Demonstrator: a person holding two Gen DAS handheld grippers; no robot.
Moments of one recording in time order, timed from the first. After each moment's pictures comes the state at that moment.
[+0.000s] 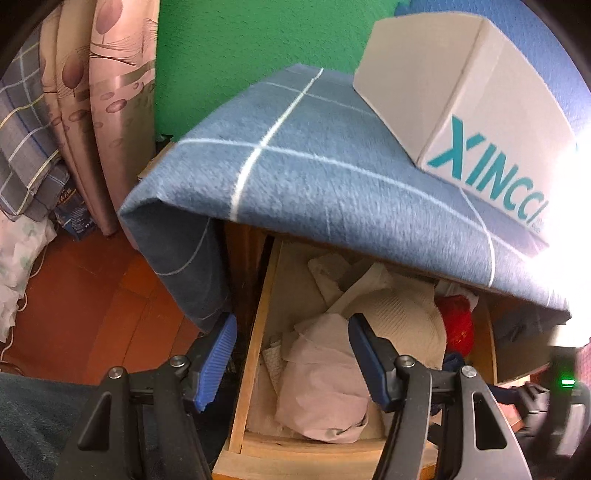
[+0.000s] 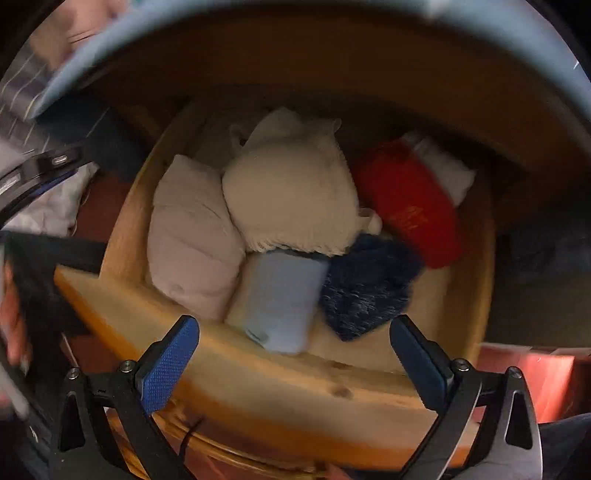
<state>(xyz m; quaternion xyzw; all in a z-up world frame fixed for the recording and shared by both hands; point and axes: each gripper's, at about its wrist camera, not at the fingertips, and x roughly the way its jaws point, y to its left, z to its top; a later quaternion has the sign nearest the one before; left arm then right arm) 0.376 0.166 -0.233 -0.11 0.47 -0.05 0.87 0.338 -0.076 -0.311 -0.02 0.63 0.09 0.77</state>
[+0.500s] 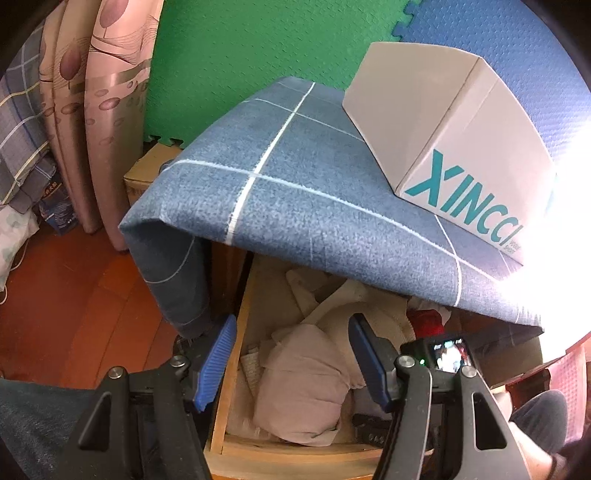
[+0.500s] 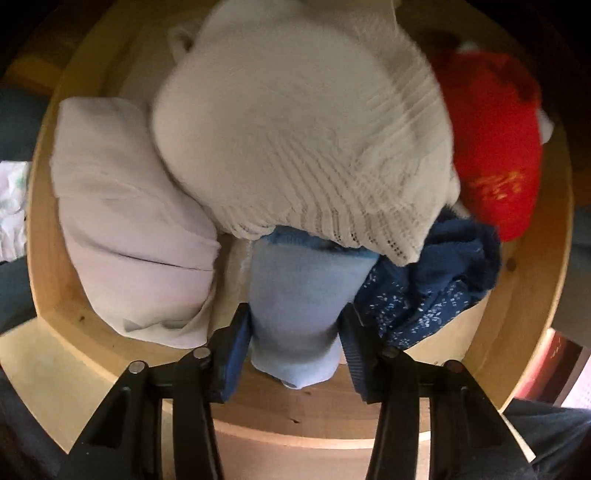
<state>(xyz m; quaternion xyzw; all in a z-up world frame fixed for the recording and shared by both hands) 0.373 0.172 -0.222 -0.15 0.46 -0.08 0.87 0.397 -0.040 -0.402 -0.02 0.77 0.02 0.64</state>
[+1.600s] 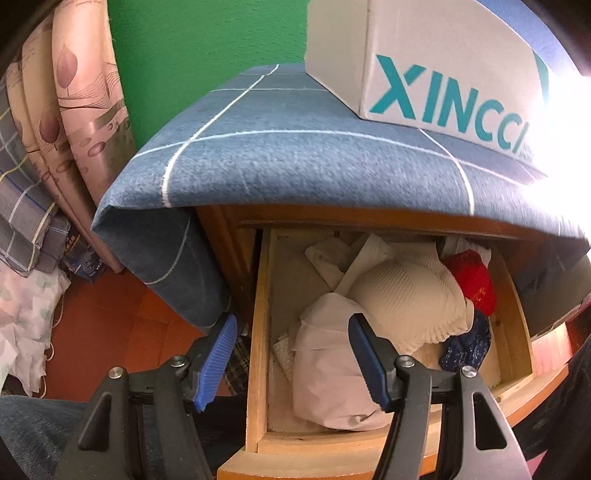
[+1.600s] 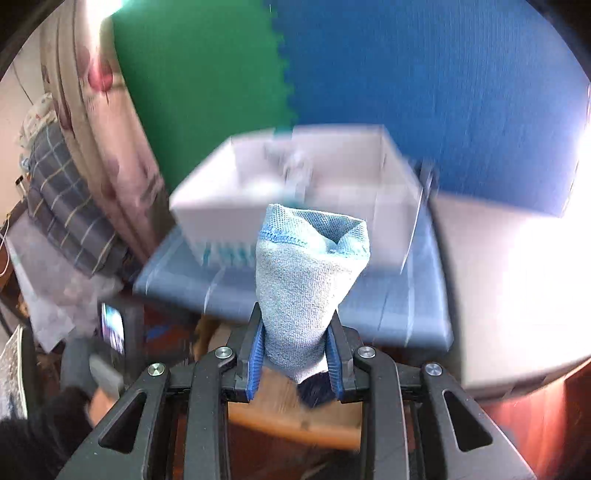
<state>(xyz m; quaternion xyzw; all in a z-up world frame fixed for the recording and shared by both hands) 0.361 0.131 -0.241 0.01 0.47 -0.06 0.88 0.304 -0.133 -0.051 0.02 0.40 0.07 0.92</state>
